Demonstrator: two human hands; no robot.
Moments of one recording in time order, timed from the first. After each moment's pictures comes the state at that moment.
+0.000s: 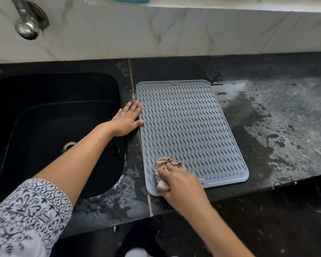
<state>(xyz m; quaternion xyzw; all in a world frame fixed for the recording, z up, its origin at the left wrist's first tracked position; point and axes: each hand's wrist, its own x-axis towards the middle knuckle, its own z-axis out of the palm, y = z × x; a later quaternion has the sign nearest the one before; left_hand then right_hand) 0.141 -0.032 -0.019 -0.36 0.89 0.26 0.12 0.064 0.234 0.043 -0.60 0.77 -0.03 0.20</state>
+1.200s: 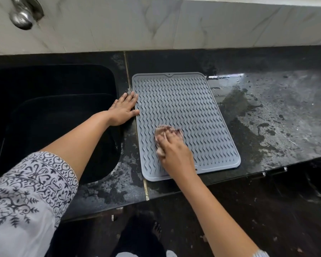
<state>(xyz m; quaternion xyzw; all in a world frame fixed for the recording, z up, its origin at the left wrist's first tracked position) 0.142 -0.031 -0.023 -0.36 0.89 0.26 0.11 0.044 0.210 -0.008 -0.56 0.82 -0.08 0.10</state>
